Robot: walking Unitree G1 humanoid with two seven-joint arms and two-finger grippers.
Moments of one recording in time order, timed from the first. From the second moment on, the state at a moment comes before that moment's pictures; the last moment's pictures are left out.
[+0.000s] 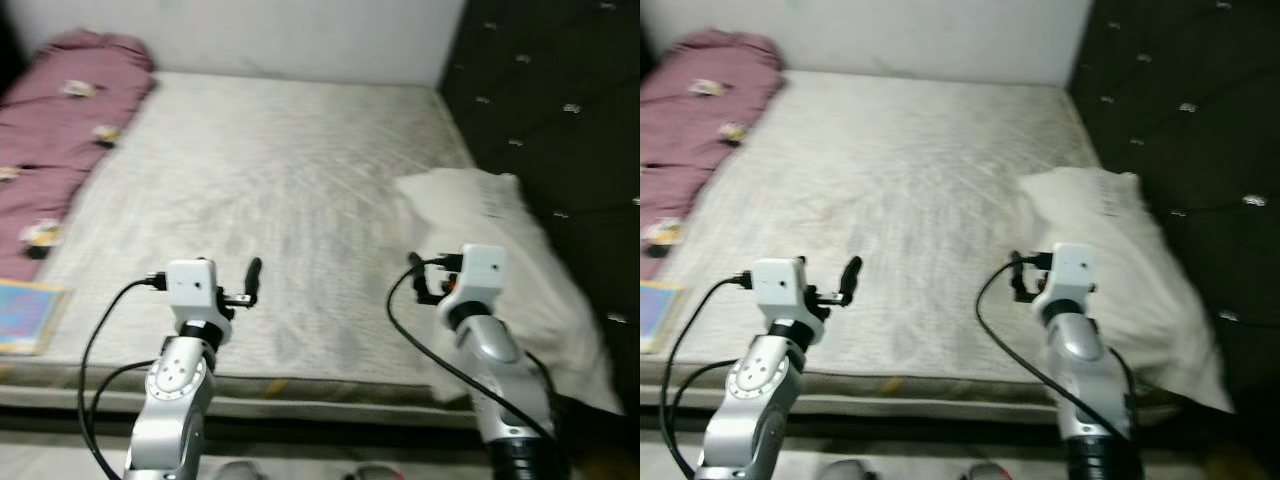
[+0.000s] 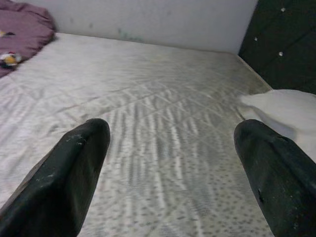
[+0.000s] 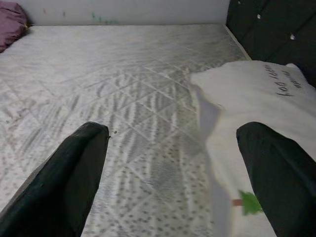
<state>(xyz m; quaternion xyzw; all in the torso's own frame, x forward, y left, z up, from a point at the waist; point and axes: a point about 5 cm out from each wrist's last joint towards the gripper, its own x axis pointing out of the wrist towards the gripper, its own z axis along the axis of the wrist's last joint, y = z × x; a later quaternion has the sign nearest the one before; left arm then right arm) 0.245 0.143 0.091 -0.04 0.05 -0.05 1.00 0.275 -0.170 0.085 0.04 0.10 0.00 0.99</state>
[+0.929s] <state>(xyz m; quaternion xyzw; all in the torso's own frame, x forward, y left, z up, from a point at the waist) 0.245 0.142 0.089 -0.05 0.06 -0.05 1.00 0.272 -0.171 0.077 0.04 0.12 -0.01 0.99</state>
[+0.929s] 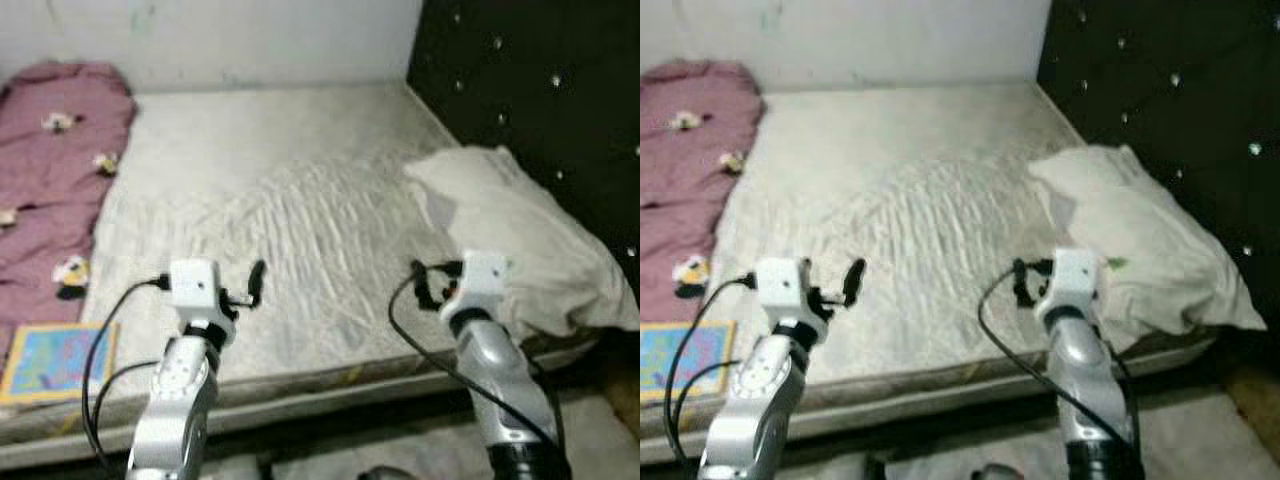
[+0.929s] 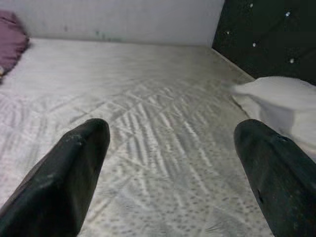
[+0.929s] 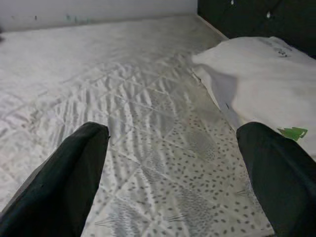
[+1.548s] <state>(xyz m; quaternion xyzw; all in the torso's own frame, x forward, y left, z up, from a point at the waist) 0.245 0.145 0.090 -0.04 0.06 -0.05 1.00 0.275 -0.164 0.080 0.04 0.11 0.00 0.99</state>
